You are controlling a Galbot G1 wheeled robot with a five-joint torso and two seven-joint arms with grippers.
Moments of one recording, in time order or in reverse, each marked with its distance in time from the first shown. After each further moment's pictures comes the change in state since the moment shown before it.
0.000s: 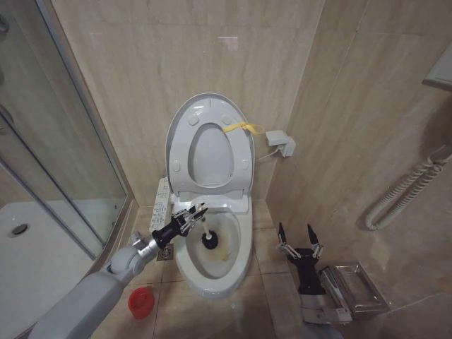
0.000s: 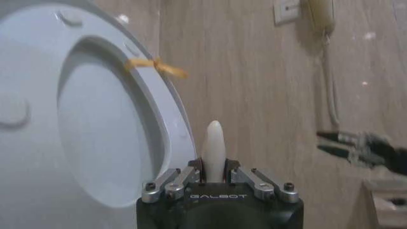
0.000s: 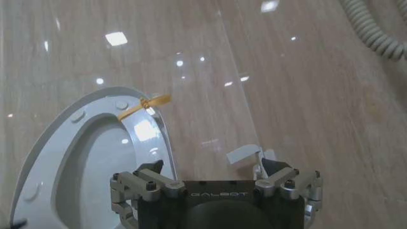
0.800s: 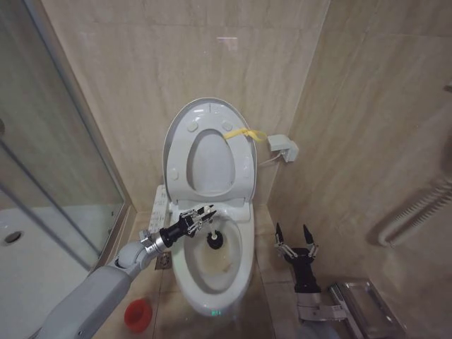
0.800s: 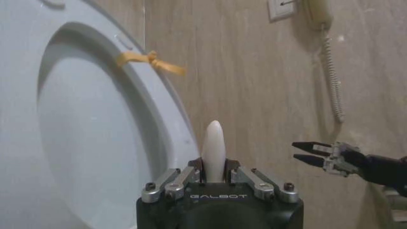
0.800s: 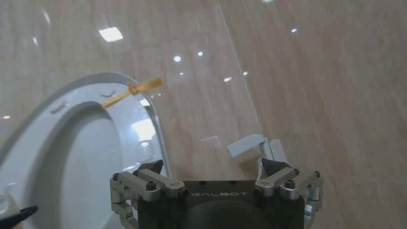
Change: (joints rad) left arm 0.001 -0.015 0.001 -0.040 0.039 0.007 0.033; right arm 0.020 0.015 0.005 -0.049 0.014 0.008 -0.032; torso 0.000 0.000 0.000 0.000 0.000
